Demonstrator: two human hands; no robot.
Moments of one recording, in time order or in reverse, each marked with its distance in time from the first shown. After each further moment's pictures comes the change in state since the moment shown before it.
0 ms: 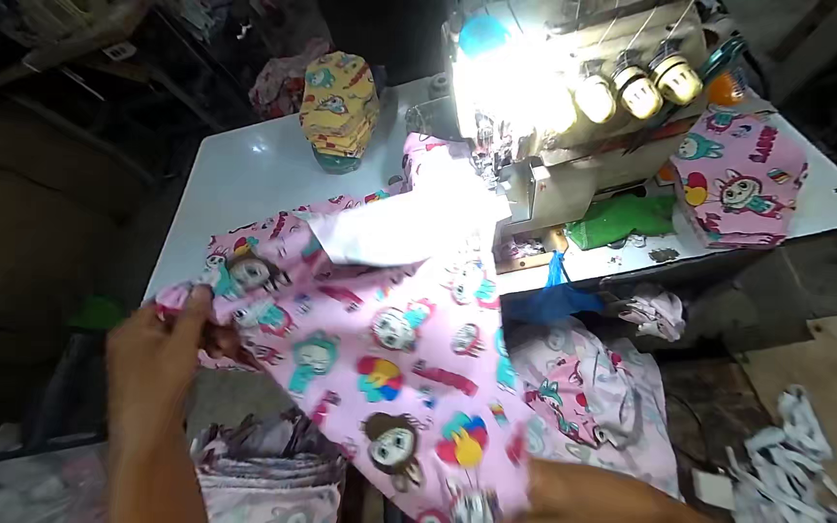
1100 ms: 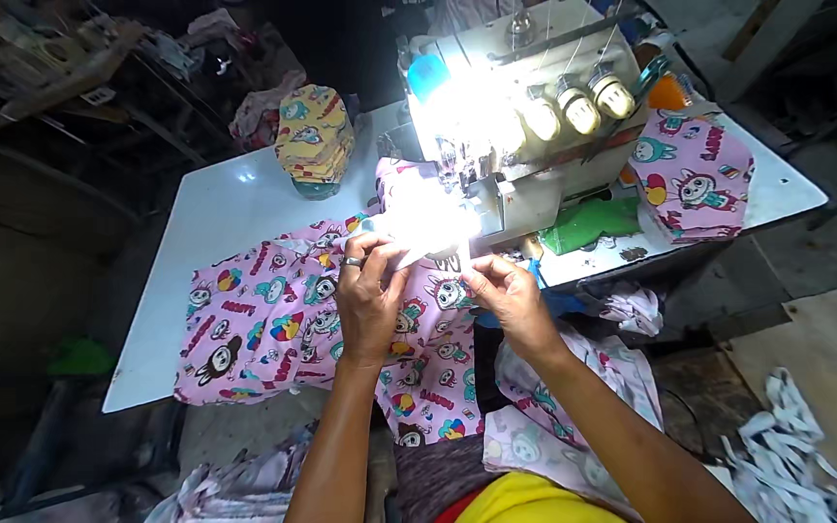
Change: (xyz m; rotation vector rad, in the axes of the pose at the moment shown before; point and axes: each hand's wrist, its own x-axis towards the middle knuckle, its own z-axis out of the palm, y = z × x) left_hand -0.001 0.088 0.184 -0.028 0.038 0.787; right_hand 0.110 0.034 -0.098 0.249 1.051 0.028
